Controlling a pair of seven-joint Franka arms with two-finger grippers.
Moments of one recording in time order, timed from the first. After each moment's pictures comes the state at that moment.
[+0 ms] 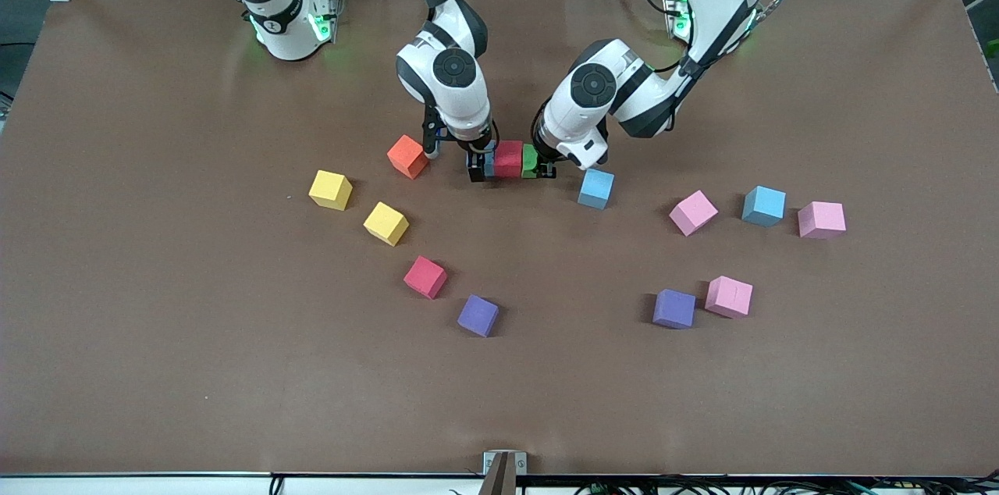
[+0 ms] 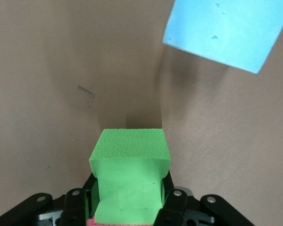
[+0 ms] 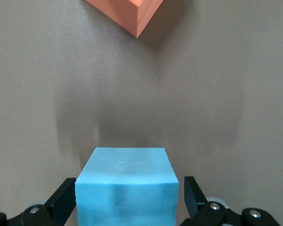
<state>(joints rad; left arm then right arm) -0.29 0.47 -0.54 -2.14 0.00 2.60 -2.34 0.95 0.50 -0.04 -2.06 0.13 2.58 2.37</state>
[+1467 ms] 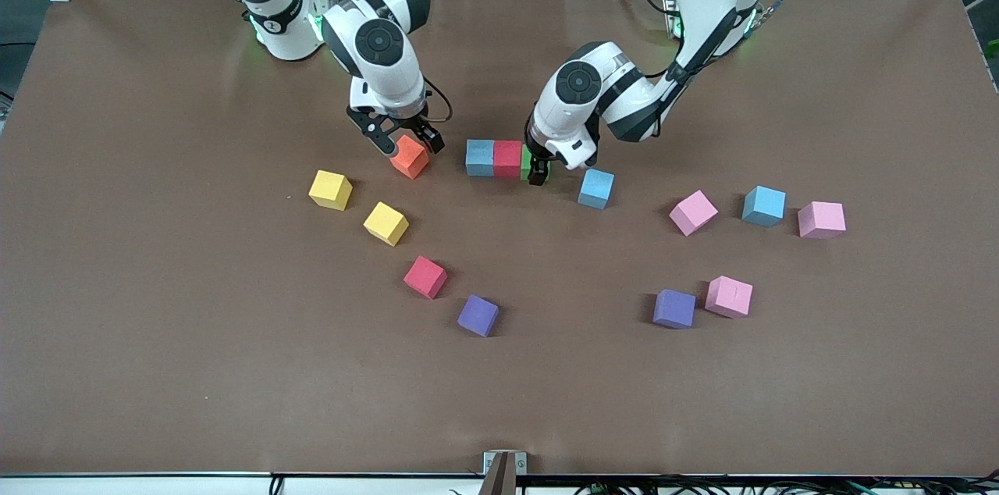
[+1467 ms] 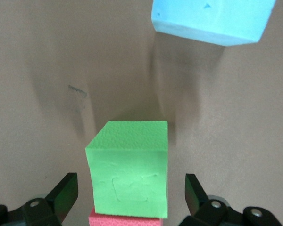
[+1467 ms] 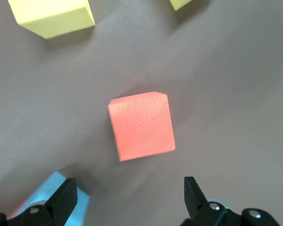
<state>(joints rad) -0.31 0.50 -0.54 -2.11 0.10 2.59 -2.35 0.83 0.13 -0.07 -2.37 0.11 2.42 1.44</state>
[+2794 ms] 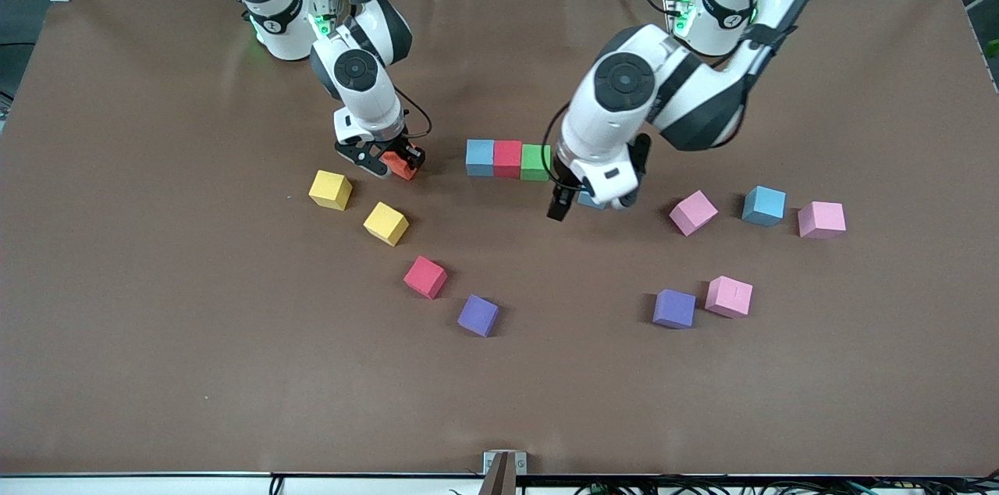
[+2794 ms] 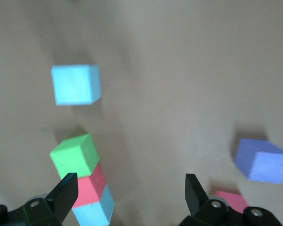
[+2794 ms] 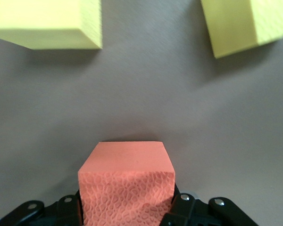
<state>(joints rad) -0.16 0.41 -0.55 -1.67 0.12 2.07 -1.92 0.76 0.25 -0.07 -2.45 0.10 2.69 1.12</state>
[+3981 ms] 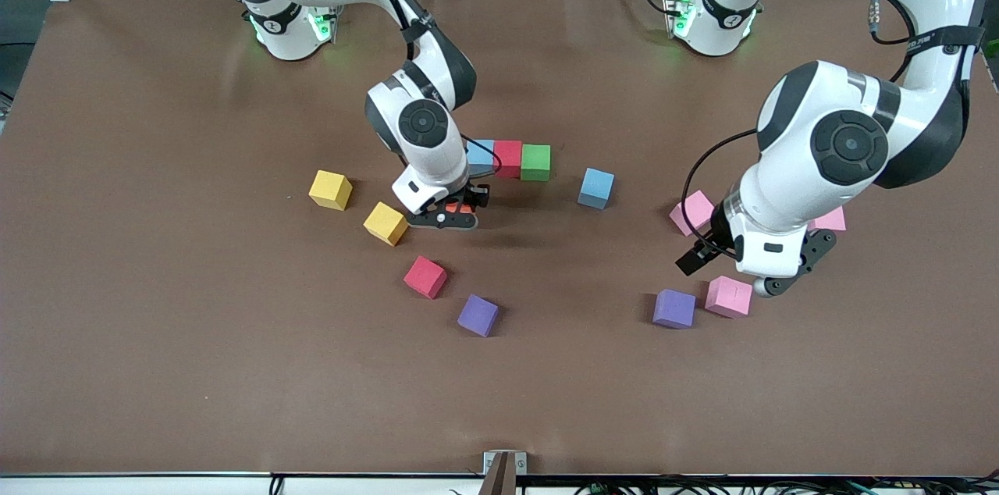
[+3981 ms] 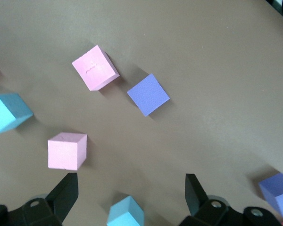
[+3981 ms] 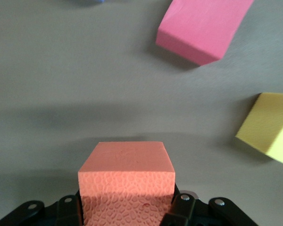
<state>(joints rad) 0.13 0.43 -0.54 -1.51 0.20 1.89 -1.05 0.76 0.57 -0.05 -1.75 0.10 2.32 0.72</state>
